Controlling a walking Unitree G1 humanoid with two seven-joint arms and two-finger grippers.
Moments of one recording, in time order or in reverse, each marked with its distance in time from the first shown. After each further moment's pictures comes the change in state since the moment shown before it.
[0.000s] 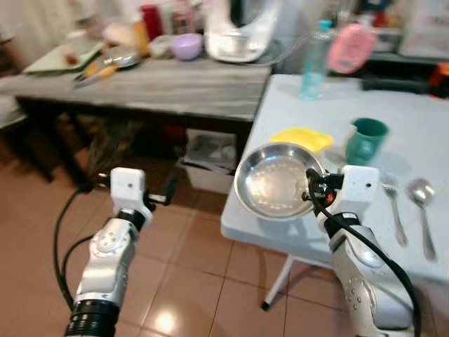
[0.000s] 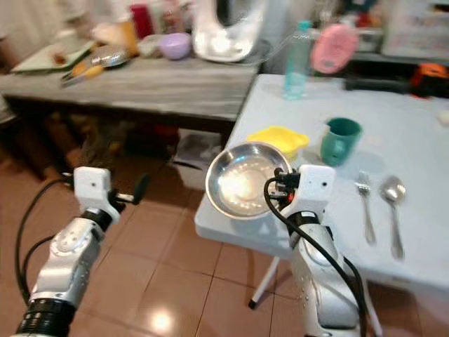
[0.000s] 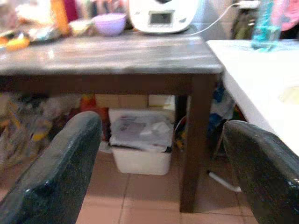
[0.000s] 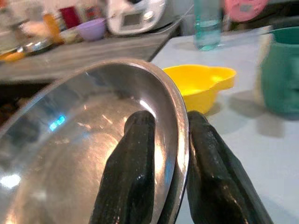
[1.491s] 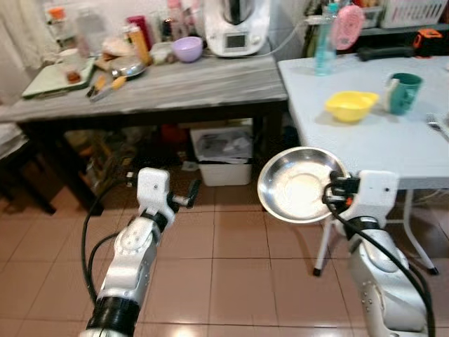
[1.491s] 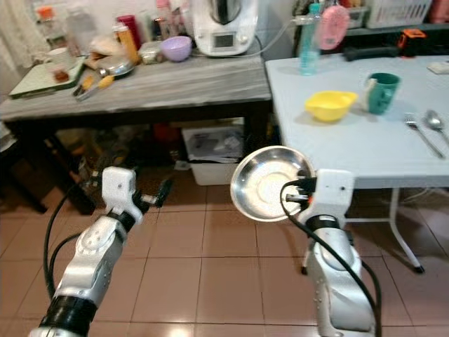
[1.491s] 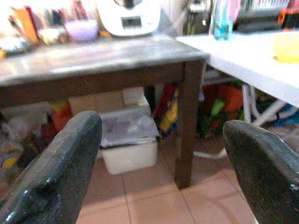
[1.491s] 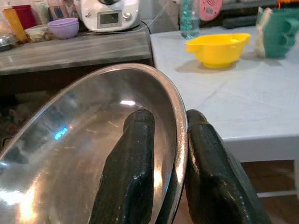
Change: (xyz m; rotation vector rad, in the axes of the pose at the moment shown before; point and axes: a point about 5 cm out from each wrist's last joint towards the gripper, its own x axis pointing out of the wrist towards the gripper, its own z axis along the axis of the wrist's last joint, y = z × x) left arm 0.010 -0.032 -0.004 0.000 -0.016 -0.101; right arm -0.001 -0.022 -0.005 -0.087 -0.022 -0.090
